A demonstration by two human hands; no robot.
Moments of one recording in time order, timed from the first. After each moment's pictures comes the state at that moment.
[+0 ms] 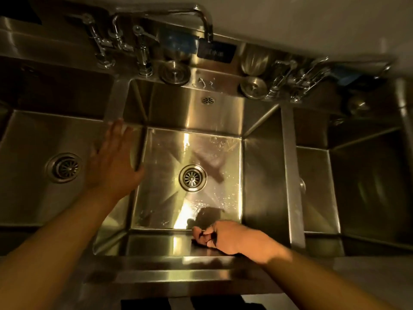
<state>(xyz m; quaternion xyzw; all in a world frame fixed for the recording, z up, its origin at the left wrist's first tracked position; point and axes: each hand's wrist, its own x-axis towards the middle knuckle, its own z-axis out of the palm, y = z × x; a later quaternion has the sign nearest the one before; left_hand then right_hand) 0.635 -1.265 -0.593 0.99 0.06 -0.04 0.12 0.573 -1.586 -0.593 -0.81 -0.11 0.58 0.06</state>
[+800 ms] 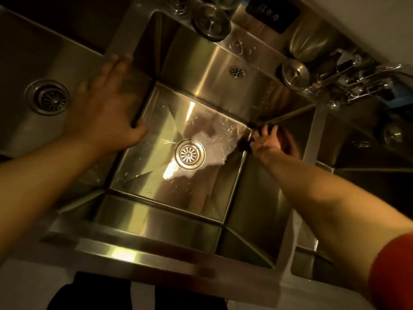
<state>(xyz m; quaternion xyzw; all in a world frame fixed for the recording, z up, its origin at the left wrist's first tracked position) 0.634 -1.262 -0.599 0.99 0.05 0.03 0.14 0.806 -1.649 -0.685 -0.80 -0.23 0.31 -0.46</state>
